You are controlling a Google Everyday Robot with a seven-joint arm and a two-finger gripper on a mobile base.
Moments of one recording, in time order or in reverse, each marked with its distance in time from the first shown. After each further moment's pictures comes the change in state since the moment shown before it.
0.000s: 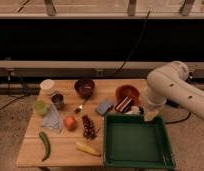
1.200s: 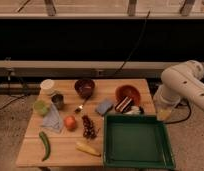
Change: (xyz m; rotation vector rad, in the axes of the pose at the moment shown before) arm 0.090 0.009 0.006 -0.033 0.062 0.193
